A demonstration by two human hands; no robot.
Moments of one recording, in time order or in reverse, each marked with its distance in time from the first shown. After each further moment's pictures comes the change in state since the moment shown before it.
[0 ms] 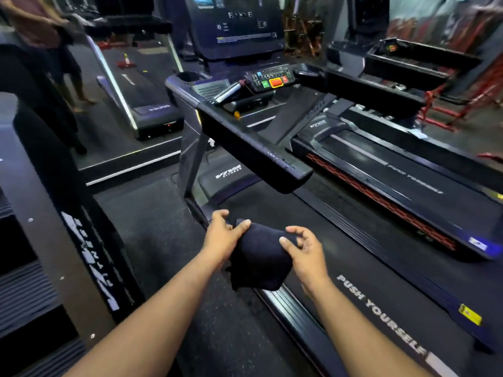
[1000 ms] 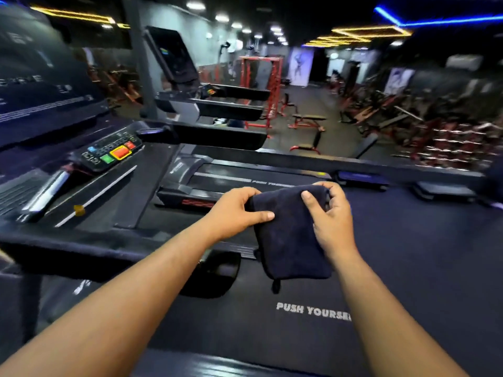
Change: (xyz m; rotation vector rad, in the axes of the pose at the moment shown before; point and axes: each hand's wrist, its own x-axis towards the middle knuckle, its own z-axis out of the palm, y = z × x) left_hand 0.159 0.249 0.148 0.146 -0.959 0.926; right_hand 0.100 -0.178 -0.097 -0.230 0.804 -0.602
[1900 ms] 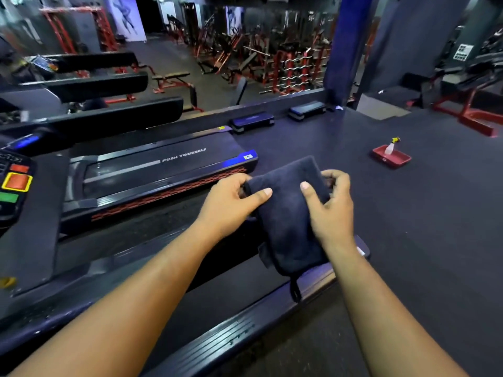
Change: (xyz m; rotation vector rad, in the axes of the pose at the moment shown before) left_hand -0.064 -0.050 -0.097 -0.259 -0.390 0.101; right_hand -0.158 -0.071 0.144 -0.566 0.741 0.233
